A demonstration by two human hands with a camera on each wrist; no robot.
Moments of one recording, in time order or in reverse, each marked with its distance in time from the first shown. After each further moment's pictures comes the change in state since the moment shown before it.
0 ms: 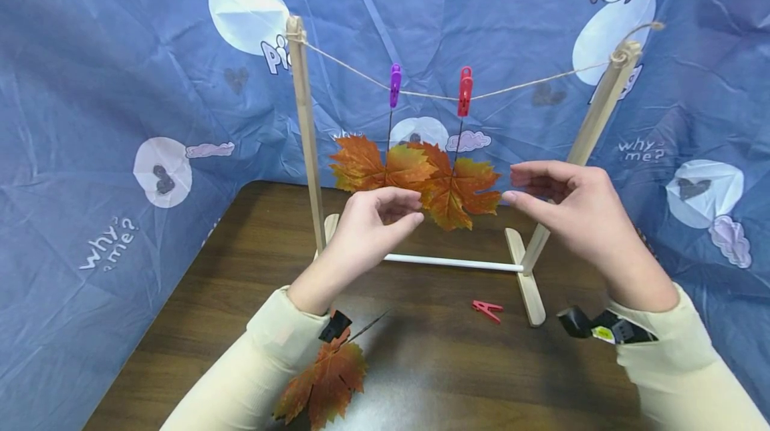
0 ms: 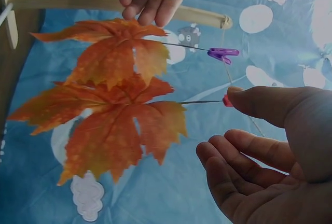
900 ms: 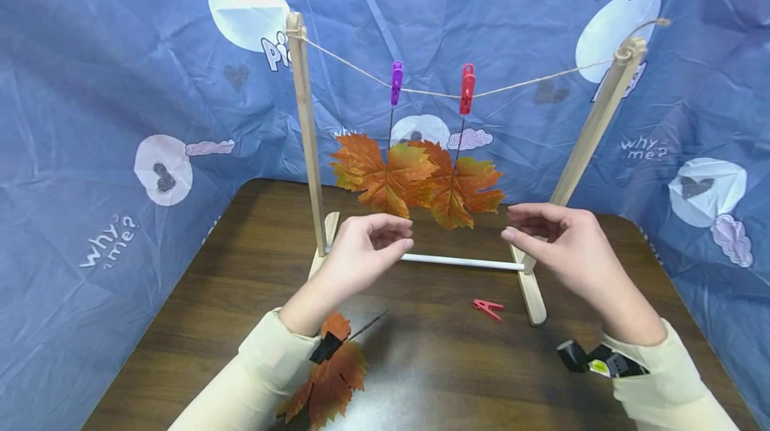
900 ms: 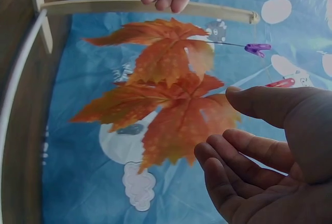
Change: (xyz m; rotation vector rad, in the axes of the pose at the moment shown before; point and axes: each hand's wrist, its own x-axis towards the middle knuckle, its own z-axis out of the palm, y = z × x) left_hand -0.029 -0.024 0.001 0.017 -0.042 -0.084; right_hand -0.035 0.038 0.021 0.004 -0.083 0.053
